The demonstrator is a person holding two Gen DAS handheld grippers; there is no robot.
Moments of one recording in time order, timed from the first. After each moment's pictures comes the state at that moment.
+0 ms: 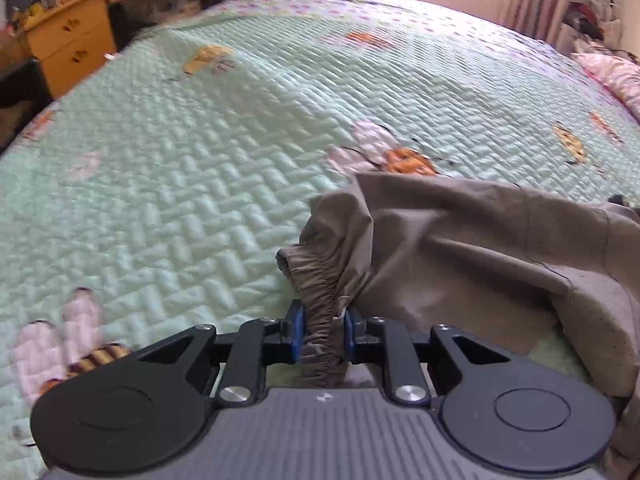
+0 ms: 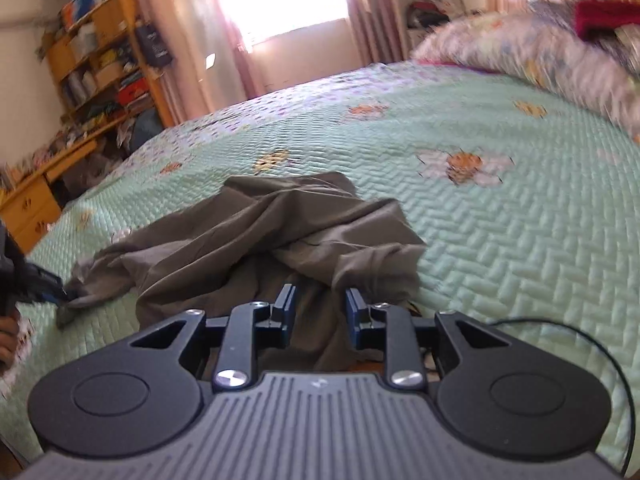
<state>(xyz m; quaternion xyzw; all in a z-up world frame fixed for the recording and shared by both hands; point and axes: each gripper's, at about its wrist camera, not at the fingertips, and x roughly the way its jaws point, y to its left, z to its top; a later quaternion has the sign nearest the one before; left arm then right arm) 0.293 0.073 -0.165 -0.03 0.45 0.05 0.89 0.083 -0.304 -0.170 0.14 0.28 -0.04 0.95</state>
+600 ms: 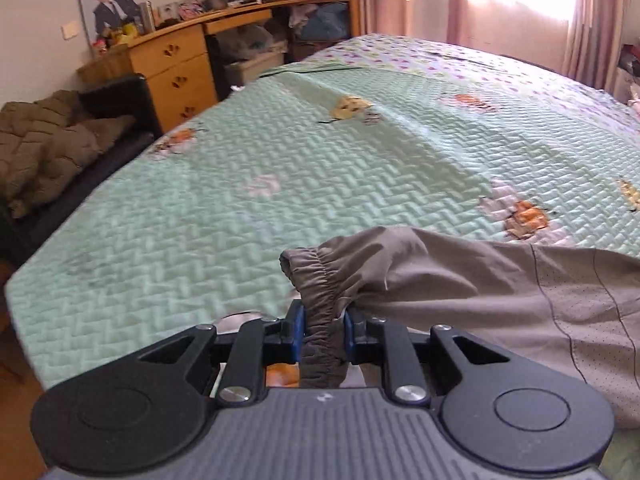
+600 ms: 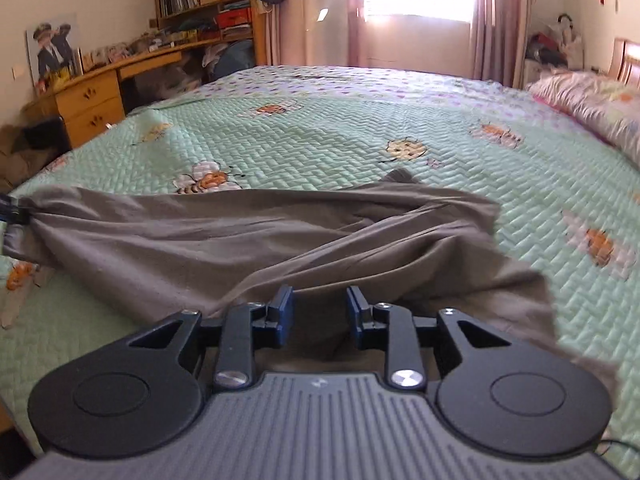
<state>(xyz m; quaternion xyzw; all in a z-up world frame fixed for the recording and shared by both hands) 0.204 0.178 -0.119 -0.01 0.40 0.16 0.90 0.158 -0.198 -0.155 0.01 0.31 0.05 0.95</state>
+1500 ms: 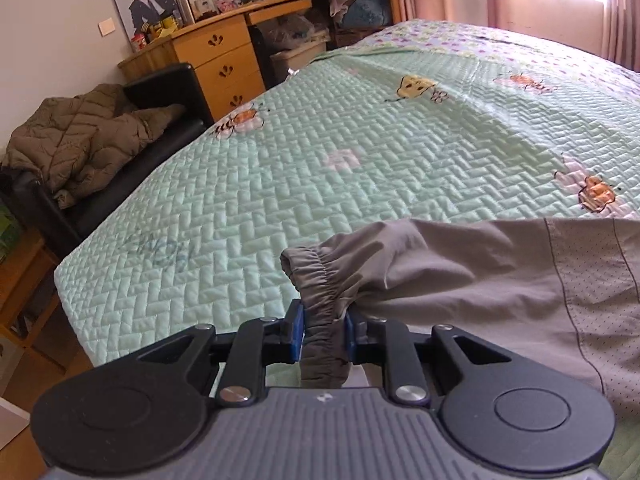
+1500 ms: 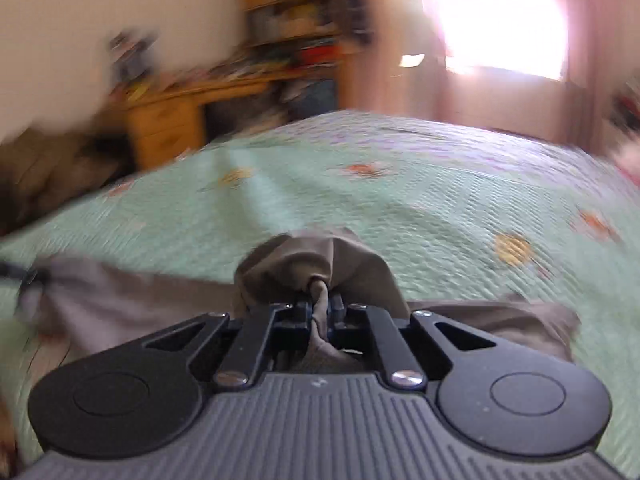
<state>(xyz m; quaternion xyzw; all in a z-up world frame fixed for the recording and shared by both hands) 0.188 0.213 -0.137 0.01 0.42 0.22 0.88 0.233 -0.118 -0.125 -0.06 0.27 0.22 0.93</state>
